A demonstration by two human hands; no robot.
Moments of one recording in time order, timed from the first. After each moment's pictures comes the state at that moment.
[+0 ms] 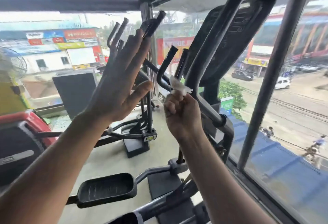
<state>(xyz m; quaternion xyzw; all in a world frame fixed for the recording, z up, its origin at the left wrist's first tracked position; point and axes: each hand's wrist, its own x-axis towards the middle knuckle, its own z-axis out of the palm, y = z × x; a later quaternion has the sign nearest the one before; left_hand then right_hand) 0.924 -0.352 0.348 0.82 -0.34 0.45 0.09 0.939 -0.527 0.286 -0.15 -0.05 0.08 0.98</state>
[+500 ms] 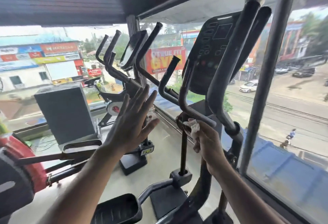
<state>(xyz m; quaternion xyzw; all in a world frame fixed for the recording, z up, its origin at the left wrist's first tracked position) 1.004 -0.285 0.262 0.87 -0.33 0.35 0.11 0.963 -0.529 0.202 -0.65 0.00 -0.16 0.74</state>
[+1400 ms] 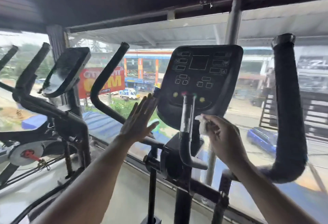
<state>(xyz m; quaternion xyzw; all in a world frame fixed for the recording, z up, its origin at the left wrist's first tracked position) 1.400 -0.346 0.270 0.79 -0.50 0.31 0.18 1.139 -0.535 0.293 -0.83 0.05 -0.51 0.21</state>
